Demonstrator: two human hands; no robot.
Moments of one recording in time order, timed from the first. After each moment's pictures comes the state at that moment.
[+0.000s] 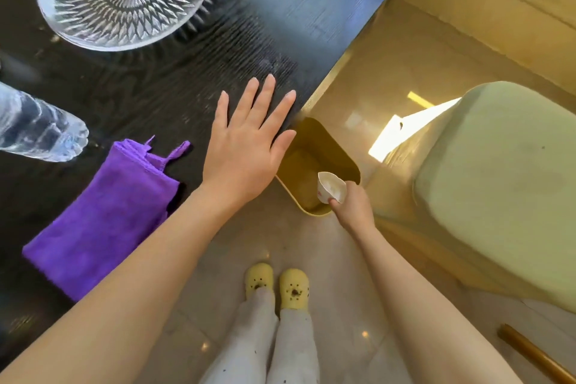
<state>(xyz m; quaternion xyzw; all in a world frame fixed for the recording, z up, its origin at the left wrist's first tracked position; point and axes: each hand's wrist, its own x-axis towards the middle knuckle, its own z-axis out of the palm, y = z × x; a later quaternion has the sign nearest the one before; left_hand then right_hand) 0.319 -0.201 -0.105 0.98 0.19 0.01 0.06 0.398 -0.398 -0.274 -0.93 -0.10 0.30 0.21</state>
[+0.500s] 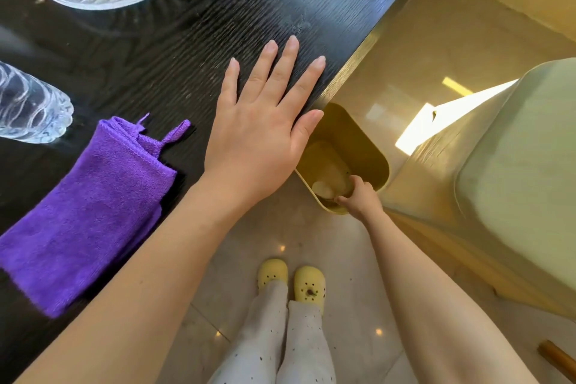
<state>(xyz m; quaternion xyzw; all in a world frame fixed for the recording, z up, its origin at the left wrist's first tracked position) 0.319 -0.195 -0.139 0.98 0.20 0.02 0.07 0.410 -0.359 -0.395 -0.89 -0.09 0.43 0.15</state>
